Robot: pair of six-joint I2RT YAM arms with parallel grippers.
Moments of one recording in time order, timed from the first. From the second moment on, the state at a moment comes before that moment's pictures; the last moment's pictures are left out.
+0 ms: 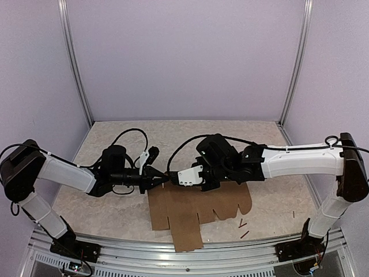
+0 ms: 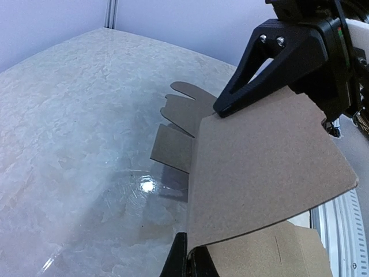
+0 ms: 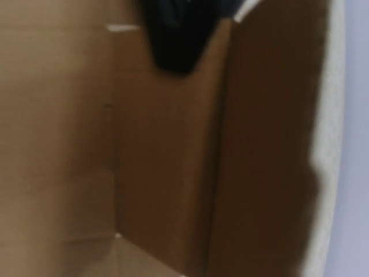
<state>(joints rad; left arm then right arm) -0.67 1.57 0.57 0.66 0.61 -0.02 1.08 1.64 1.18 -0.29 0.22 -0.94</state>
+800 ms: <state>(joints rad) -0.70 1.57 0.60 0.62 0.51 0.06 0.71 1.76 1.71 -0.62 -0.42 -0.67</state>
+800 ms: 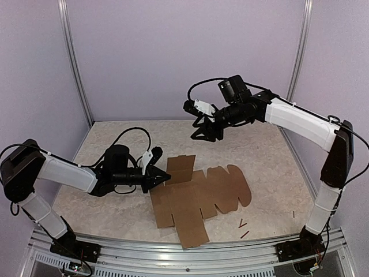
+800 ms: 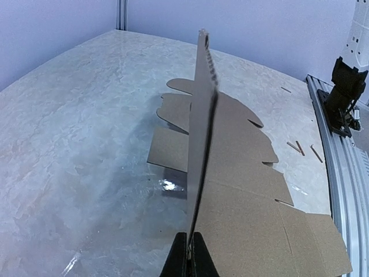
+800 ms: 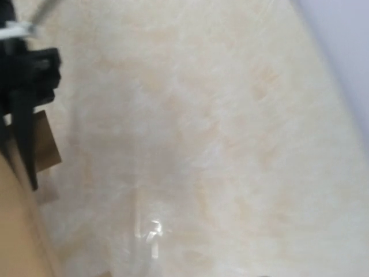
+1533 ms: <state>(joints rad) -0.71 1.56 0.60 0.59 0.47 0.09 0.77 1.93 1.69 -0.75 -0.61 -0.65</state>
